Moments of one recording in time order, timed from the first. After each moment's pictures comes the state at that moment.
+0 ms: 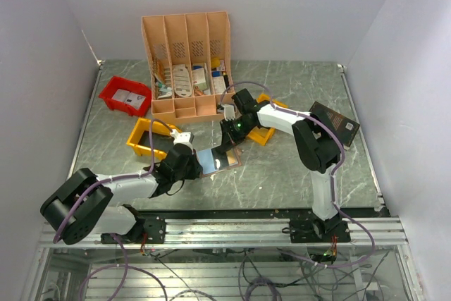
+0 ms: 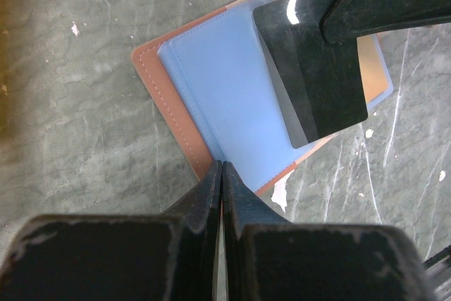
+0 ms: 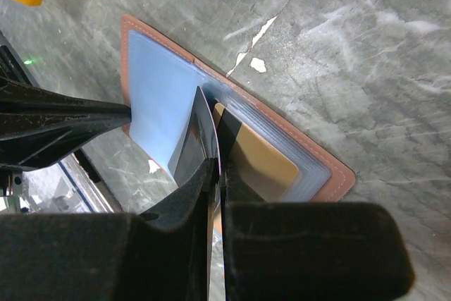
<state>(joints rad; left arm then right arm) -0.73 1.29 0.34 0.27 -0.12 -0.64 0.58 2.09 1.42 -0.50 -0.65 0.11</state>
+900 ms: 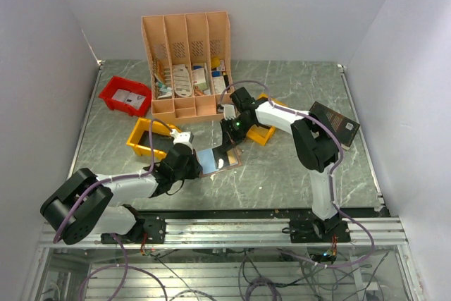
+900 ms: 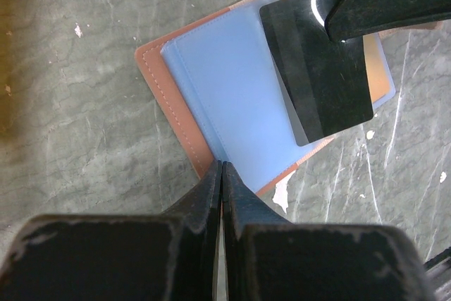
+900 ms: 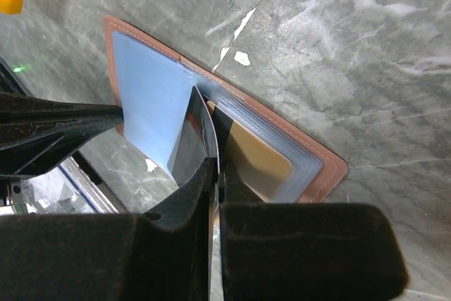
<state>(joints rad) -0.72 1.29 0.34 0.27 -0.12 -0.64 0.59 2.11 1.48 -0.59 -0.59 0.13</state>
